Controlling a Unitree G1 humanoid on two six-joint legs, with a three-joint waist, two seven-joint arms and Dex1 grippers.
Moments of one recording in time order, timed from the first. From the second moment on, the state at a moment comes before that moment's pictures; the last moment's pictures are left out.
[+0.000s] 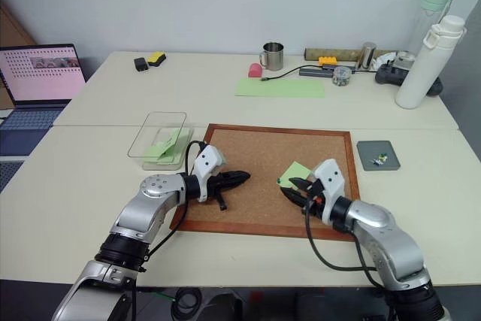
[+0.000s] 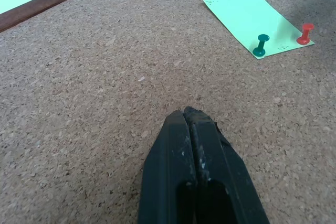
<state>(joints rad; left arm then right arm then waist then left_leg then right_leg) -0.46 0.44 -0.17 0.23 -0.17 0.28 -0.91 -0.14 -0.43 0.15 -0.34 0.35 0.55 0.56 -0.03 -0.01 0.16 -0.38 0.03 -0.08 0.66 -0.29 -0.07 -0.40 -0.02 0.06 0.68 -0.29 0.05</state>
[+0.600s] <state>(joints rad) -0.44 0.44 -0.17 0.19 -0.17 0.30 -0.89 -0.18 -0.38 0.19 -0.23 0.26 0.51 0.56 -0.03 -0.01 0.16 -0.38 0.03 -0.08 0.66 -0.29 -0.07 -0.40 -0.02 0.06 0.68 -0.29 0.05</state>
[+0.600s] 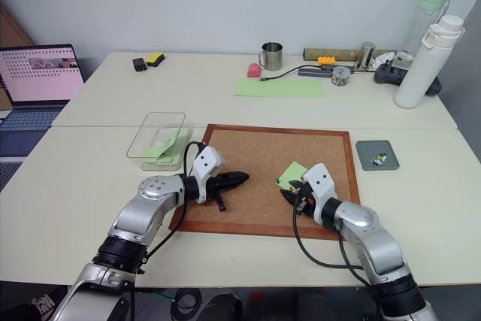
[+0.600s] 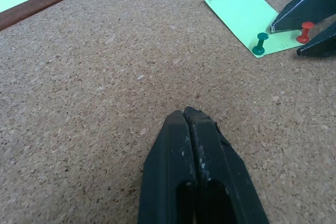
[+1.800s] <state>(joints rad) -0.44 0.45 -0.17 0.20 -0.17 0.29 -0.90 -0.16 -0.28 0.00 -0.39 0.43 0.54 0.51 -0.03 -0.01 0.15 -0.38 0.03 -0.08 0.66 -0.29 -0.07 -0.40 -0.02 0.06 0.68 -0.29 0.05</state>
